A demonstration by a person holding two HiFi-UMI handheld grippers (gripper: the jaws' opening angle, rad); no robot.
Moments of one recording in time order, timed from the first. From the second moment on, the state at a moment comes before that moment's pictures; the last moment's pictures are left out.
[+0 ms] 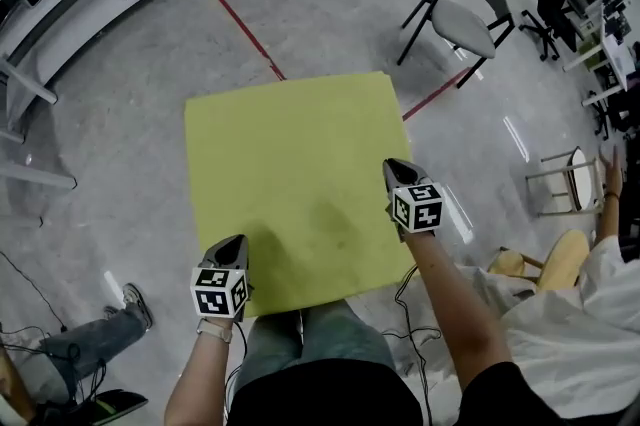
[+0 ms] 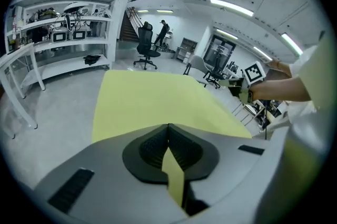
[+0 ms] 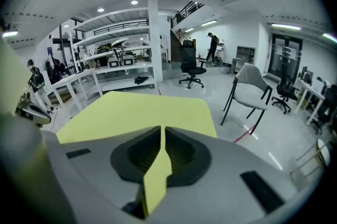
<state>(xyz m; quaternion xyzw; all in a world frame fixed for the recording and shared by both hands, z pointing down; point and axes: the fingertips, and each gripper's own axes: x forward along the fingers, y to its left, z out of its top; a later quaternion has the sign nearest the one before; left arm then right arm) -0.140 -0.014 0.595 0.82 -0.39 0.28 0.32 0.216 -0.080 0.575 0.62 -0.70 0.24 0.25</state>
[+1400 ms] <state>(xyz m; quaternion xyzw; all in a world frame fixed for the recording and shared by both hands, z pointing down) -0.014 -0.030 0.352 0.92 -0.32 0.12 0.19 0.137 -0.016 0.350 0.57 -0.80 0.16 0.09</state>
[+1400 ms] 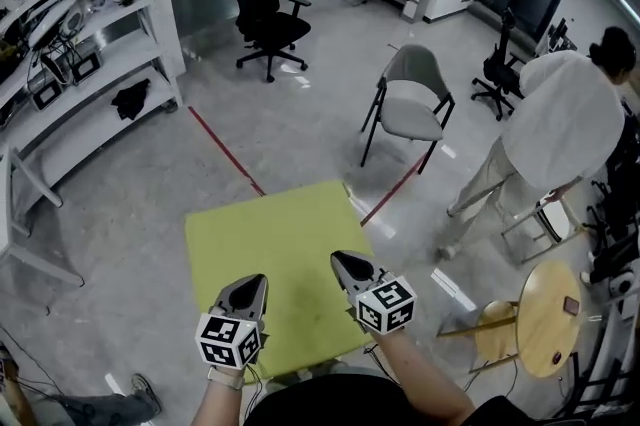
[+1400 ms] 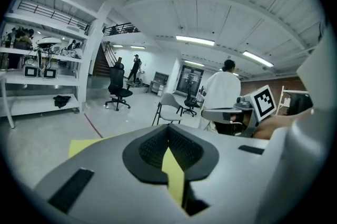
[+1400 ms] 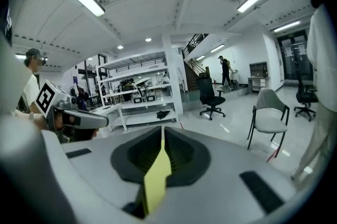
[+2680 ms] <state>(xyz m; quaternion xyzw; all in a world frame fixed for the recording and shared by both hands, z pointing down) -0.013 -0.035 0.202 0.93 -0.36 0.01 0.07 0.110 -0.018 0.166 0.50 -0.87 0.00 -0.01</state>
